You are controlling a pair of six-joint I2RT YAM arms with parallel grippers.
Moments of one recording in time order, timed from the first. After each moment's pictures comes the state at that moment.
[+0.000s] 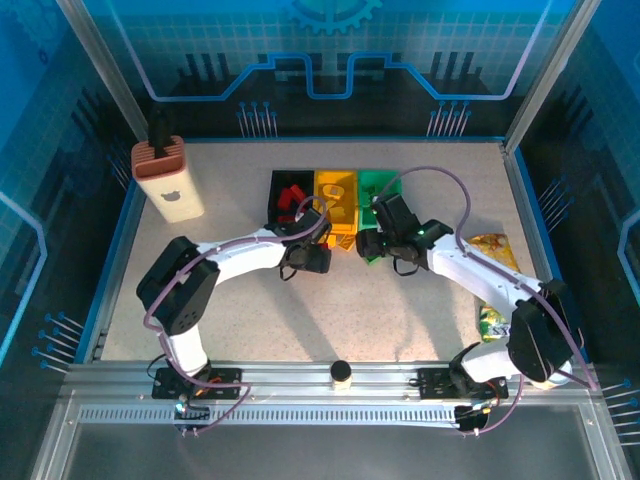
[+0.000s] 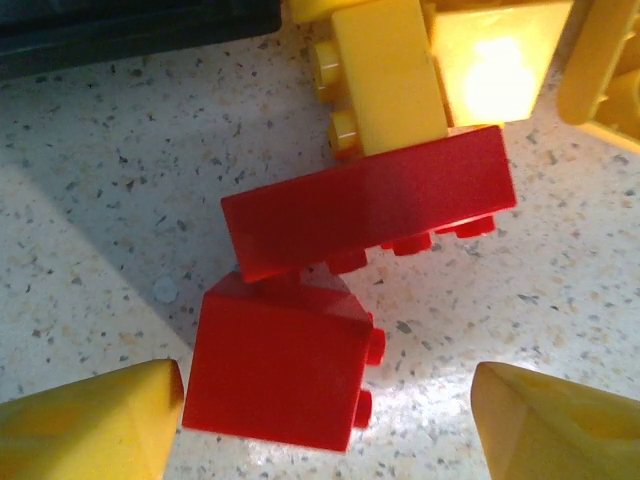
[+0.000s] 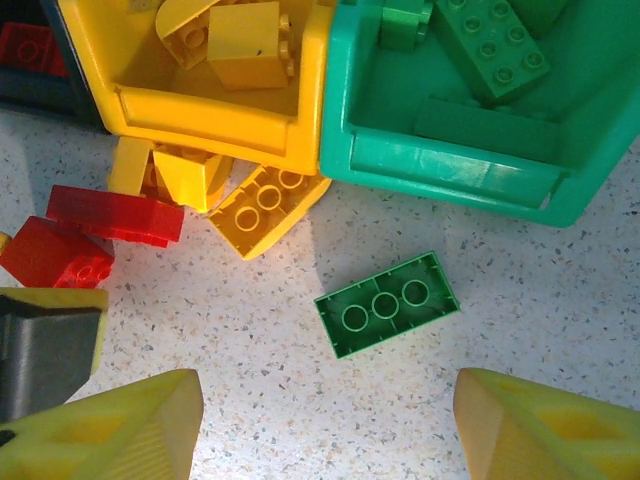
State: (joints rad) left arm -0.67 1.81 1.13 -0.52 -0.15 -0.52; right arm 0.58 1.40 1.01 -0.57 0.13 0.39
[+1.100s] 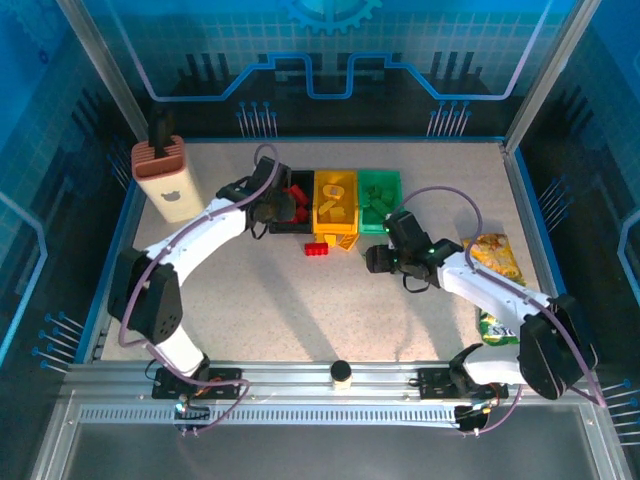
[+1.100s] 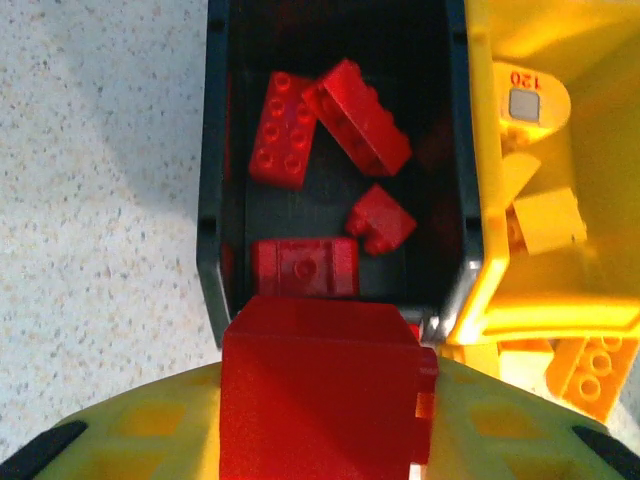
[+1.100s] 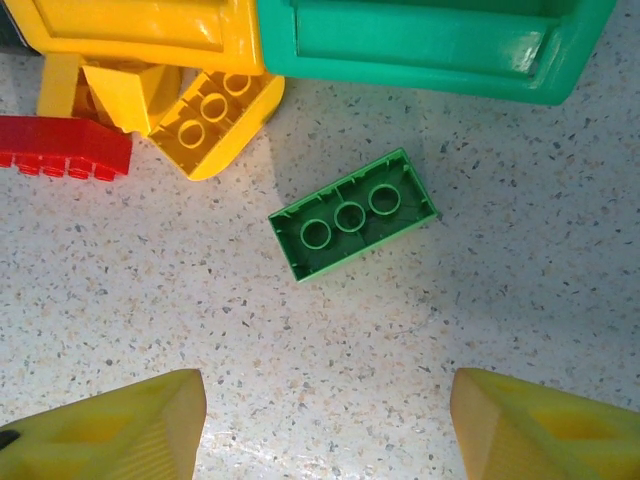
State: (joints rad) left arm -0.41 1.69 1.36 -0.63 -0.17 -0.45; right arm 0.55 1.29 0.82 -0.51 0.08 0.44
